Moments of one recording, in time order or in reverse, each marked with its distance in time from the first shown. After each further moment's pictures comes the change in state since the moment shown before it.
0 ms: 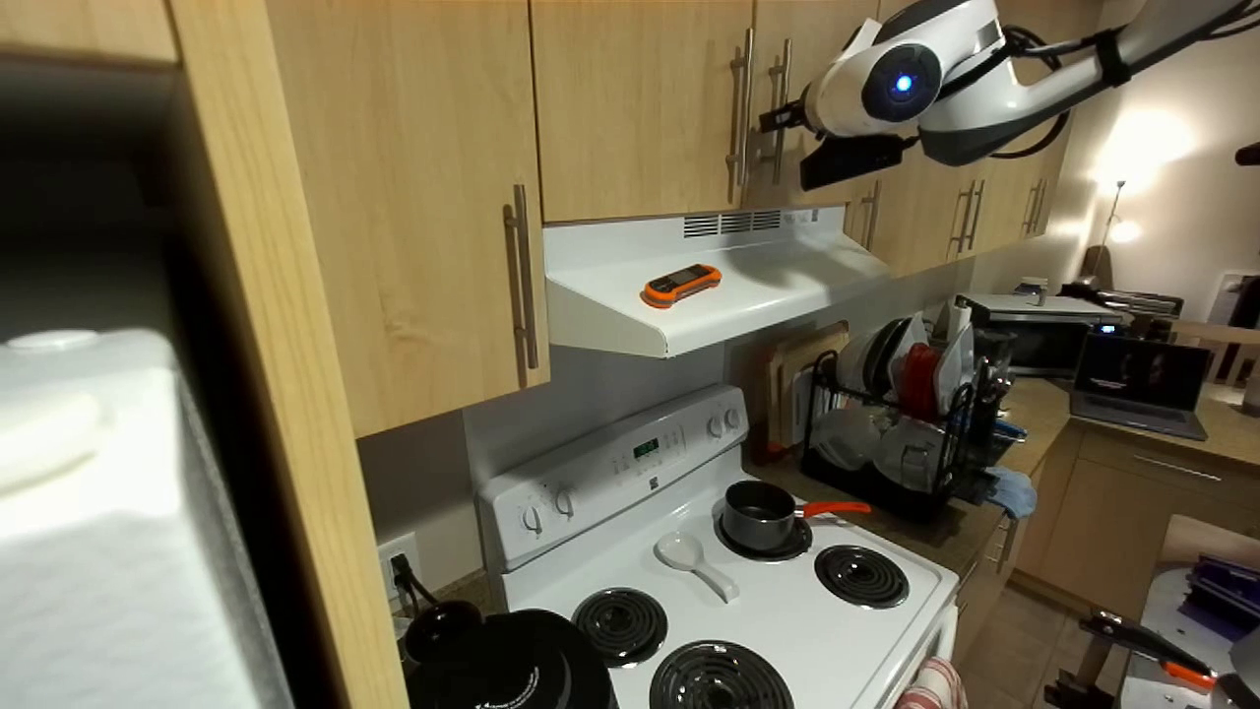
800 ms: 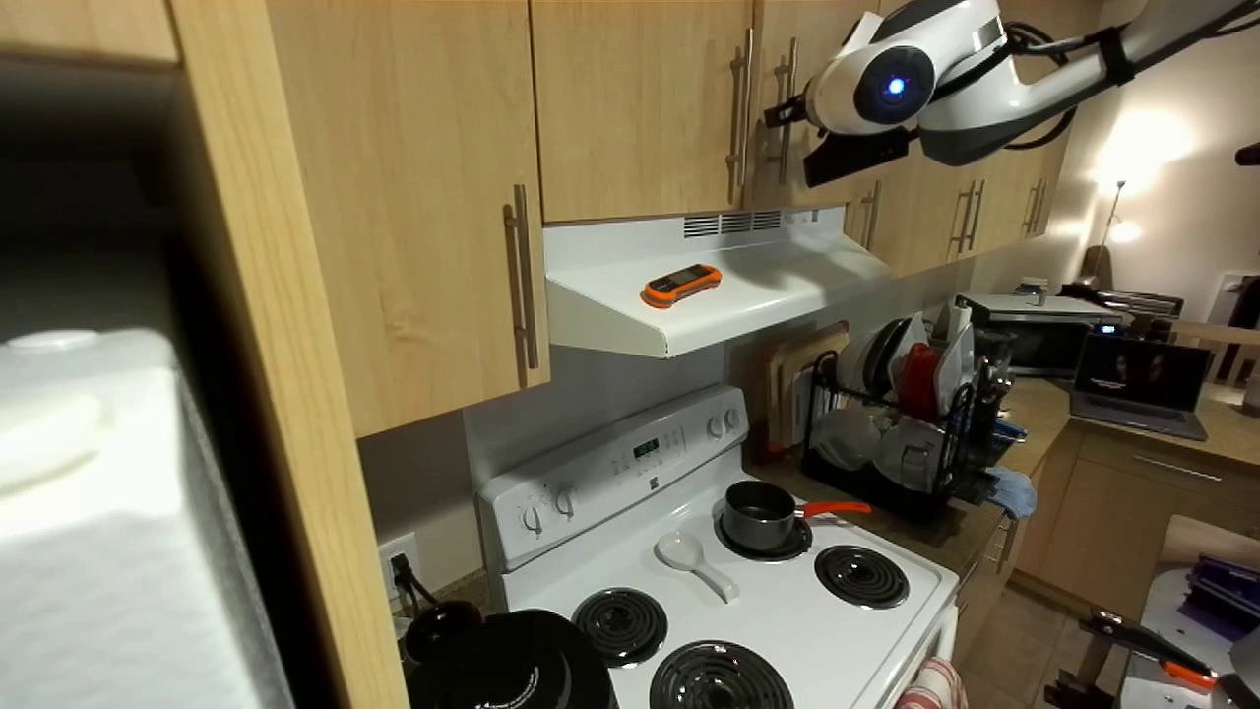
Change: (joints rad) arm 0.004 -0.012 0.021 -0.011 0.001 -0.084 -0.055
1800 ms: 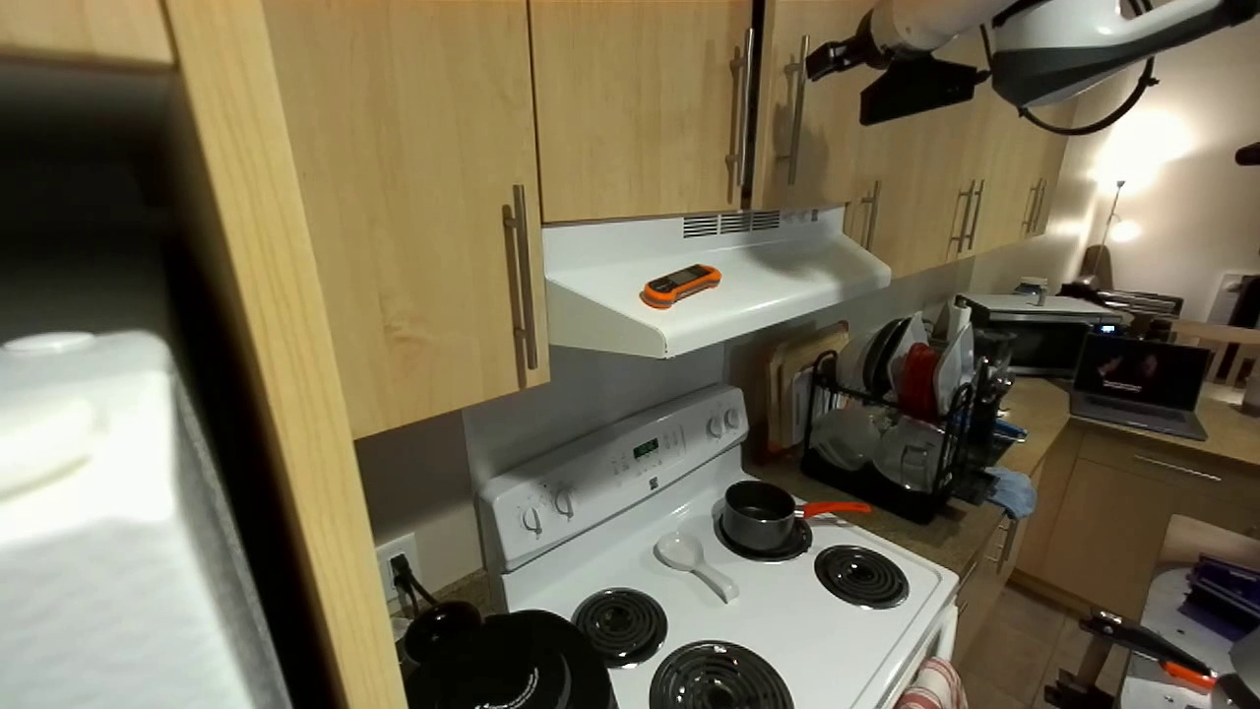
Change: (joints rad) arm 0.000 -0.237 -0.064 -0.078 0.275 0.244 -0.214
